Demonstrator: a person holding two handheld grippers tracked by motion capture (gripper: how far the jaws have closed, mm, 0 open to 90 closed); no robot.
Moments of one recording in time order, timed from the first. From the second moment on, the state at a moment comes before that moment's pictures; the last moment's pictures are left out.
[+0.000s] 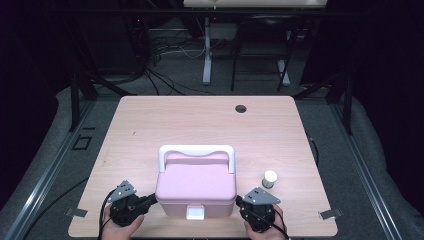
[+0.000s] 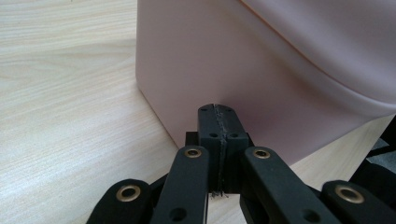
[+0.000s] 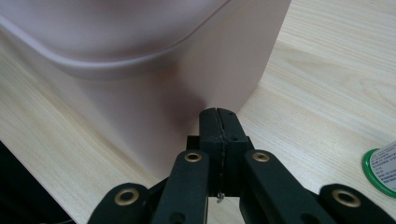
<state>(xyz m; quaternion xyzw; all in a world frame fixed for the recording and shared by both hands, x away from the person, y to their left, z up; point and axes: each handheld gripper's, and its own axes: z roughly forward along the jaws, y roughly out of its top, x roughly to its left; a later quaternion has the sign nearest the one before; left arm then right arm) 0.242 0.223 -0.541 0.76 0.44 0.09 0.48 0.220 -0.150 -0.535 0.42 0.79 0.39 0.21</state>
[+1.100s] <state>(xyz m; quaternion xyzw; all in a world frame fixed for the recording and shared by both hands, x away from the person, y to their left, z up) 0.248 0.249 -0.516 0.75 0.43 0.10 0.50 0.227 -0.180 -0.507 0.41 0.78 0.43 0.19</state>
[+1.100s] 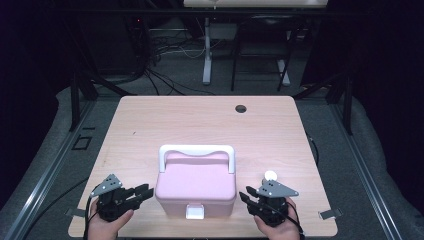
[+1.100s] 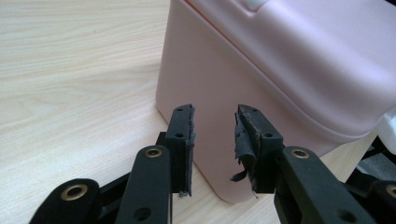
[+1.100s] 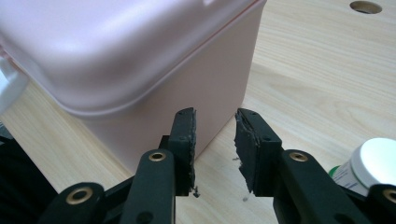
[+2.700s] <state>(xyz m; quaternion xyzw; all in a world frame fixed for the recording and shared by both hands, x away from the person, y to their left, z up) 0.307 0.213 -0.449 0.78 0.39 0.06 0.48 0.279 -0.152 -0.442 0.41 0.77 0.47 0.16</state>
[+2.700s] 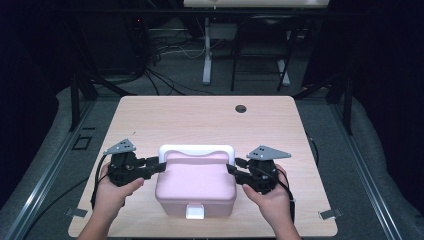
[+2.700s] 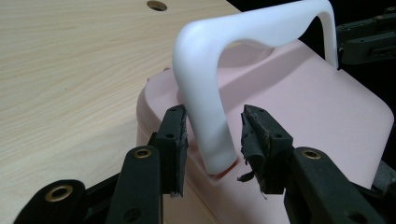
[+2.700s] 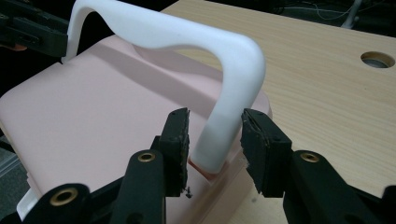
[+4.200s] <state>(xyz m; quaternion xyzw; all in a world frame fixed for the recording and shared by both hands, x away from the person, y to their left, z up) 0.276 0.229 -0.443 0.76 0.38 0.10 0.51 0.271 -0.155 -0.442 0.39 0.76 0.49 0.17</state>
